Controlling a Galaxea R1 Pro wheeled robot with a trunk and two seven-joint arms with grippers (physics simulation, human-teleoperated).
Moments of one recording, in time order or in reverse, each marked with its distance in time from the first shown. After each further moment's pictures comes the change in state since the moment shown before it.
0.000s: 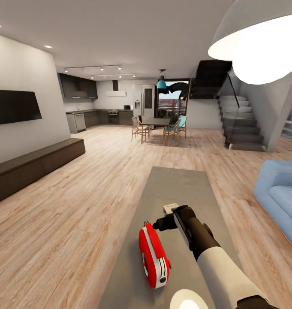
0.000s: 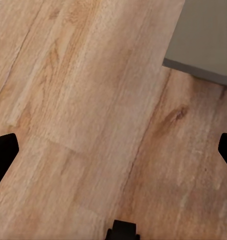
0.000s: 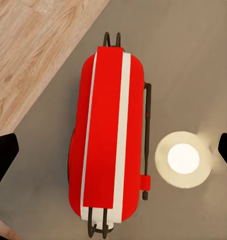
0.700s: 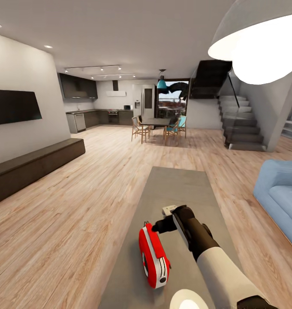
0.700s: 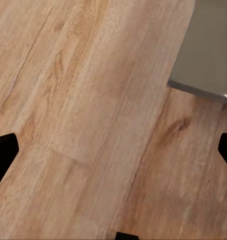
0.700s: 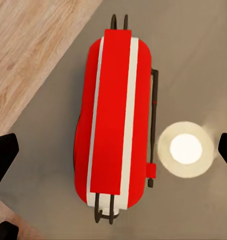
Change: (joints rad) left arm 0.000 0.005 0.008 -0.040 -0.002 0.008 0.001; right arm 0.002 0.000 0.023 -0.002 -0.010 0.050 0.008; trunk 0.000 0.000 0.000
